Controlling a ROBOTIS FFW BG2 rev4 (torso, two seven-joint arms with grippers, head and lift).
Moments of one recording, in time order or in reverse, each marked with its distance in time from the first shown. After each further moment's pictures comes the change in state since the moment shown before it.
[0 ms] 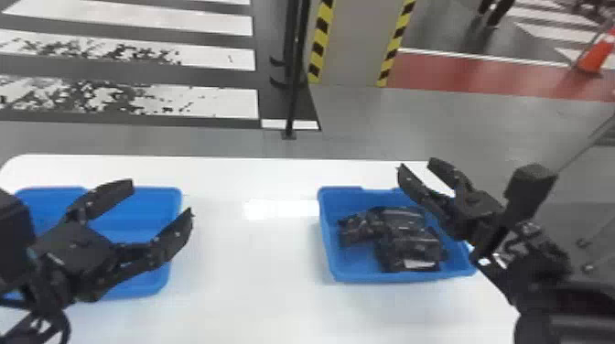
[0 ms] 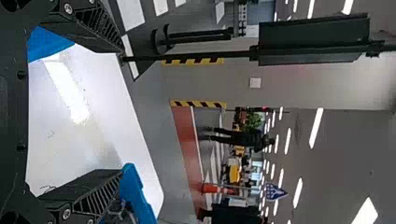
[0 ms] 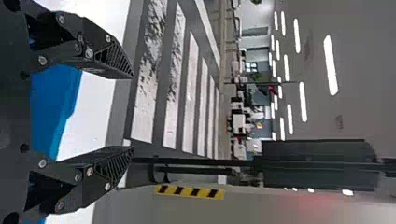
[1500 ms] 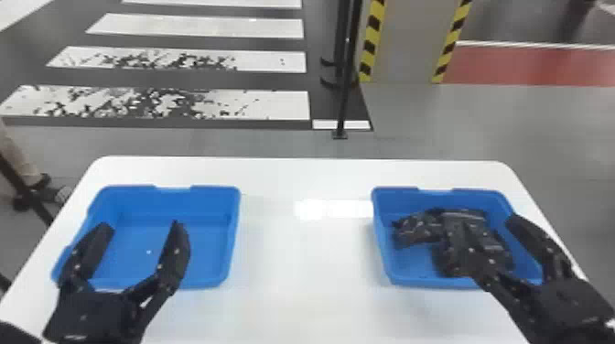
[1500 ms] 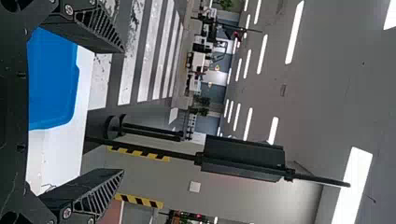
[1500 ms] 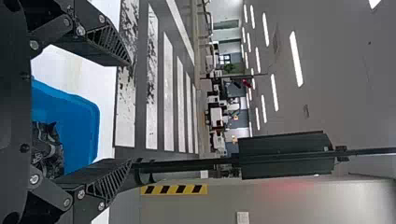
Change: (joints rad) left arm 0.308 -0.079 -0.020 0.051 0.112 -0.553 0.409; right arm 0.462 0.099 0.066 -0.299 -0.064 -0.222 -0.105
